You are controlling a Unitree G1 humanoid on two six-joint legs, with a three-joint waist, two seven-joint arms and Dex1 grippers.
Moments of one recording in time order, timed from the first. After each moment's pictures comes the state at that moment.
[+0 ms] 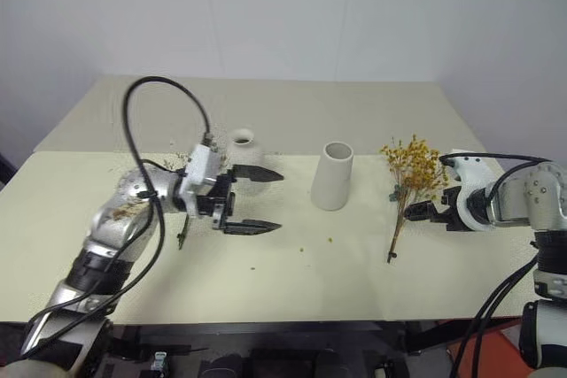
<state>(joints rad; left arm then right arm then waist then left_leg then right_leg) -0.70 0.49 -0.20 0.04 -0.42 0.19 -1.28 -0.77 -0.97 -0.09 0.18 0.72 1.61 0.34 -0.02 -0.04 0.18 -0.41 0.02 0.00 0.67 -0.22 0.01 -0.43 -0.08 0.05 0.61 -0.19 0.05</state>
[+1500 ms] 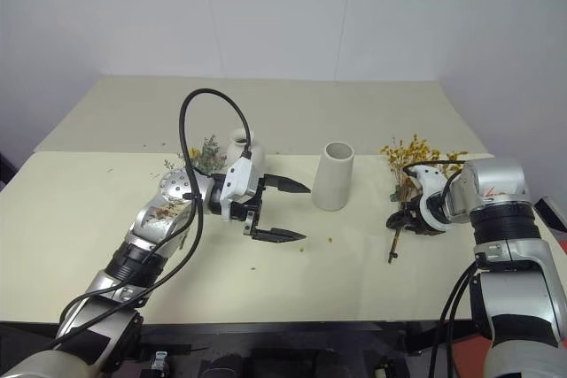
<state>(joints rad) -0.74 0.40 -0.26 0.13 -0.30 0.11 -1.30 -0.94 -0.78 0.11 0.52 0.41 1.51 0.53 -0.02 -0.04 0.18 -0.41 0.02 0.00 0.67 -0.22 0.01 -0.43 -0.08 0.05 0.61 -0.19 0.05</state>
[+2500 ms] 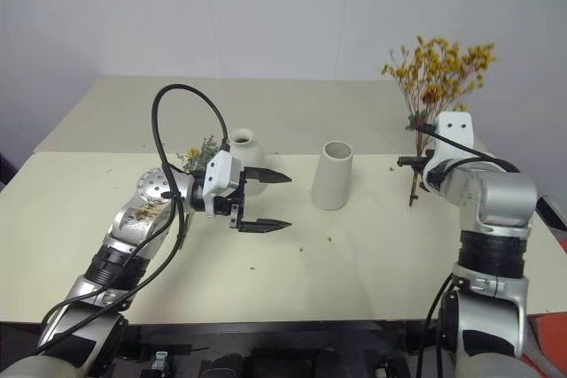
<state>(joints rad) -0.70 0.47 -0.19 0.09 -0.32 0.14 -1.23 -0.76 -0.50 -0.31 -0.09 0.23 1.12 0.12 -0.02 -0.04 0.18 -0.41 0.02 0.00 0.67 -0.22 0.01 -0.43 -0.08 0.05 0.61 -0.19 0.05</state>
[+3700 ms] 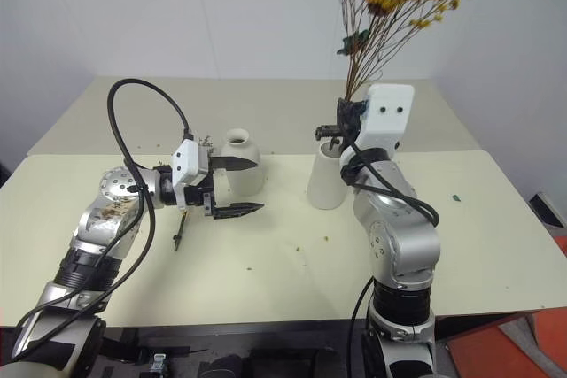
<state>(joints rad) -0.65 0.57 -0.08 0.10 -0.32 0.15 -1.17 -0.63 -0.10 -0.09 -0.44 0.23 0.73 -0.05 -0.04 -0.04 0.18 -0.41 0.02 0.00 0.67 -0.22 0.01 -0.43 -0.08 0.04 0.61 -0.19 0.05</state>
